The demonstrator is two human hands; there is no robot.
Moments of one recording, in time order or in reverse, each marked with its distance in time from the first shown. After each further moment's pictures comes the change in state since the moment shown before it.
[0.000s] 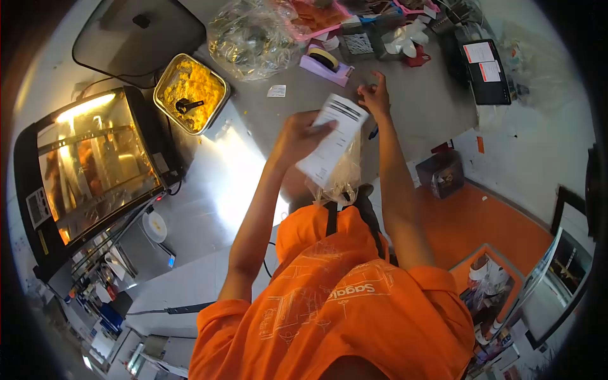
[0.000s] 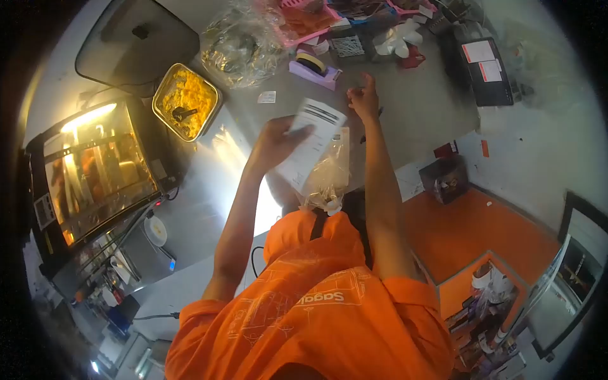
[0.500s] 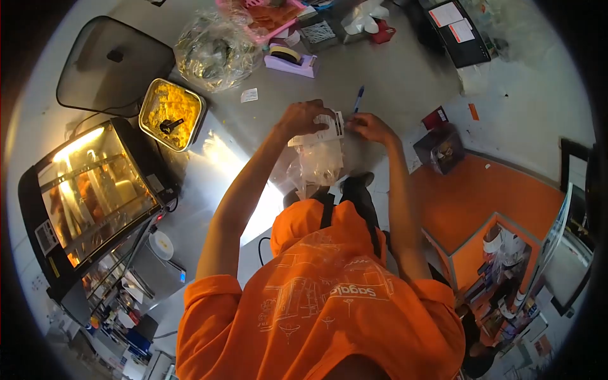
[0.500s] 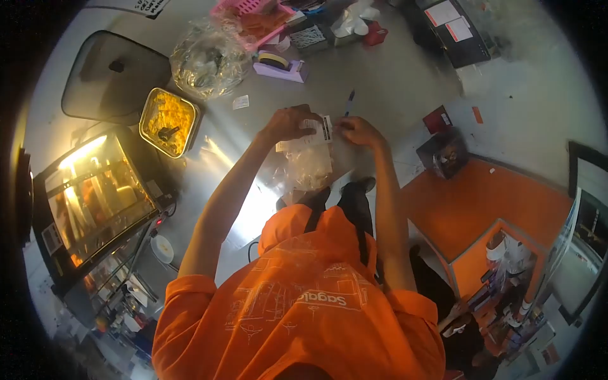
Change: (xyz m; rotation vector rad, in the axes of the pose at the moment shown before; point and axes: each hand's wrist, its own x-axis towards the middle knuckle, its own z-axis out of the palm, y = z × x) left_hand 0.093 -0.080 0.058 0.805 -0.378 0.561; right_hand -0.101 0.034 -0.087 -0.327 -0.565 0.050
